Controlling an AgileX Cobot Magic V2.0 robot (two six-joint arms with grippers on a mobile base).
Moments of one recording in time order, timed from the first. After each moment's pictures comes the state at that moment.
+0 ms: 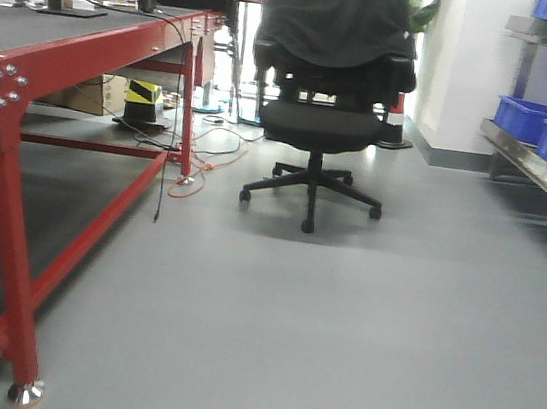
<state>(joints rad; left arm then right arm) 0.10 0.21 -0.59 -0.10 0.23 0.16 0.07 0.38 -0.55 0.08 0.28 0.02</state>
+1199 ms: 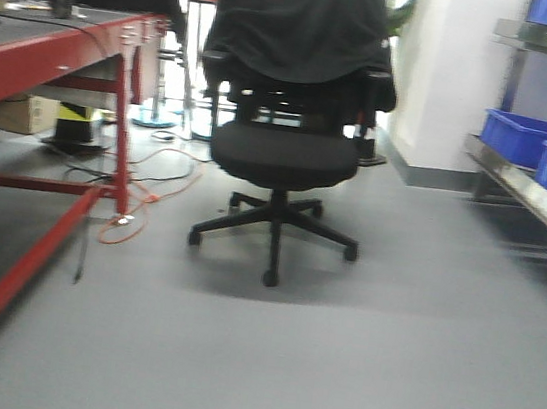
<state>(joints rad) 0.10 0.21 -0.59 -0.10 0.23 0.16 0.07 0.38 -0.55 0.08 0.28 0.02</state>
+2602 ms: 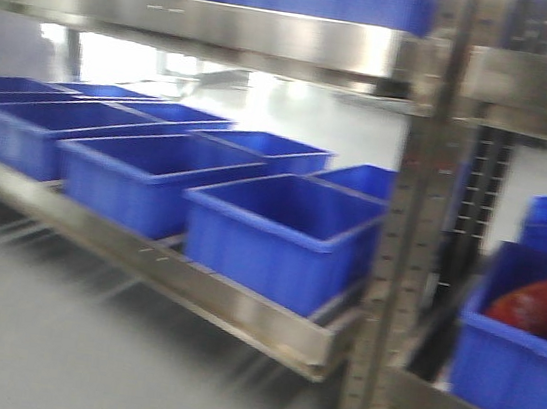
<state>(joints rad) 0.10 0.21 -0.59 -0.10 0.23 0.16 0.07 0.38 -0.55 0.08 0.28 0.02</state>
